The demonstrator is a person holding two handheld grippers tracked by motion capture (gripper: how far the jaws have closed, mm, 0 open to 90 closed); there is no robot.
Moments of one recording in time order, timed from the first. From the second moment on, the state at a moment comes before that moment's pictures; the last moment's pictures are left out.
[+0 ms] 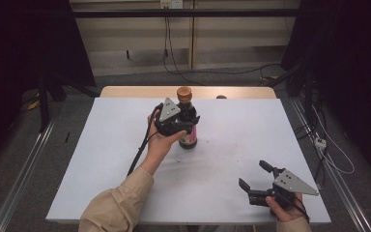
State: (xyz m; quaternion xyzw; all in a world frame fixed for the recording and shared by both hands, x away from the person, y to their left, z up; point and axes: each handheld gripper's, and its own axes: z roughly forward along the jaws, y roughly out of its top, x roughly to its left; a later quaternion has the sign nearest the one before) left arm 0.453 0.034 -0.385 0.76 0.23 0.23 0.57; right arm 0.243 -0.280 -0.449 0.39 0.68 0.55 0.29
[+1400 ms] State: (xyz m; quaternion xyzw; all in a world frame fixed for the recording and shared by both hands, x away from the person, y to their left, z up) left arm 0.446 0.032 -0.391 0.75 0.23 0.20 0.58; right arm 0.243 -0.278 -0.450 0.39 0.68 0.54 0.29
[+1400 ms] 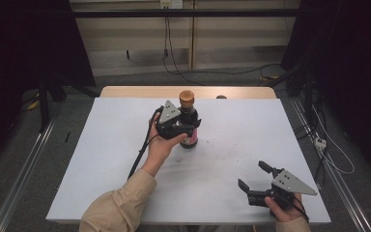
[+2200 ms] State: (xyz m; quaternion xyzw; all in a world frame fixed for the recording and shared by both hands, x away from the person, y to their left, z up) left arm 0.448 0.039 -0.395 0.77 0.24 0.18 0.57; right arm 0.243 -0.275 -0.451 0.39 0.69 0.54 0.29
